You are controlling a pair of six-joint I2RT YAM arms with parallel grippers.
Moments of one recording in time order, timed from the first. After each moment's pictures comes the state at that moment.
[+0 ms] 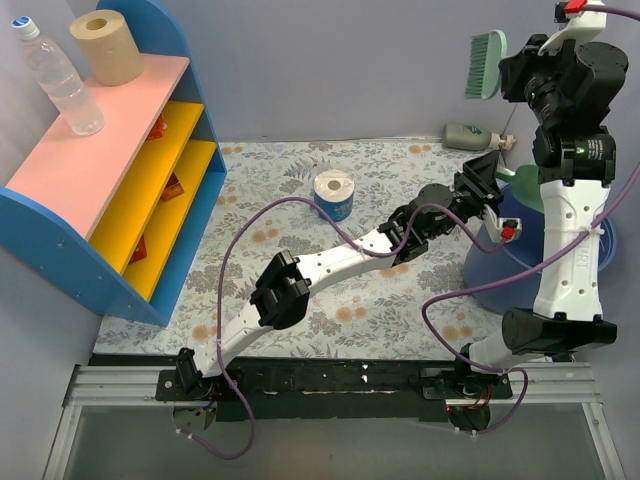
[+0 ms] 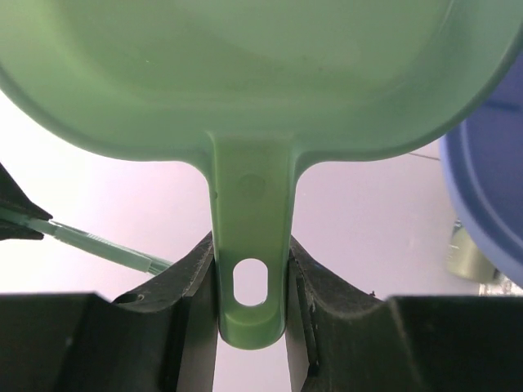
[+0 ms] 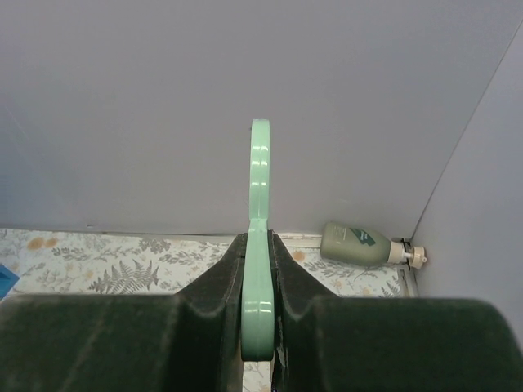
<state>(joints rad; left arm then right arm) -1.14 2.47 2.36 0.39 -0.07 1.49 -0.02 1.48 2.03 -0.52 -0.16 0.08</state>
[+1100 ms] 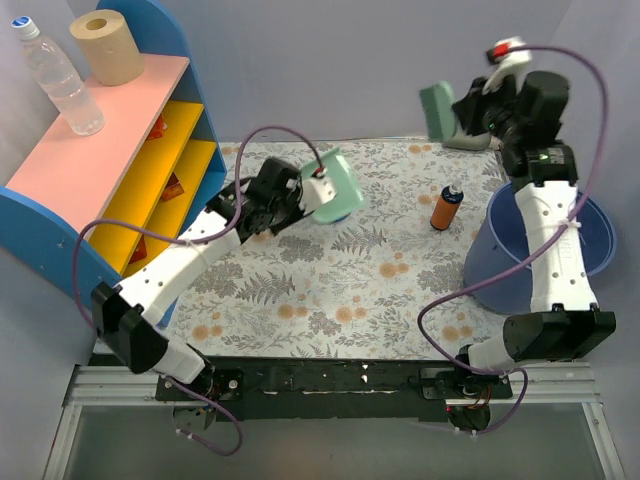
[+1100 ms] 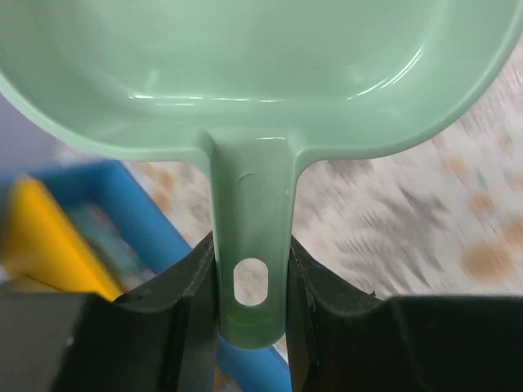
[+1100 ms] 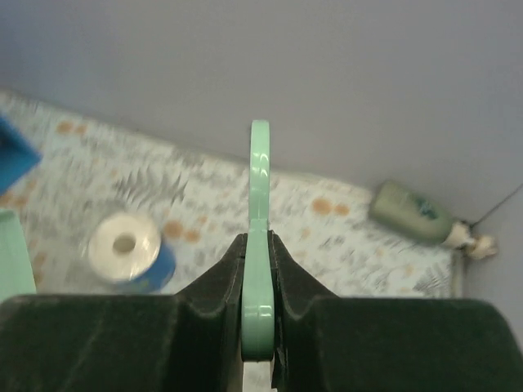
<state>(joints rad) -0.72 1.54 1.60 -0.78 -0.20 0.60 0.02 1.46 1.85 -0.46 -0.31 -0.02</state>
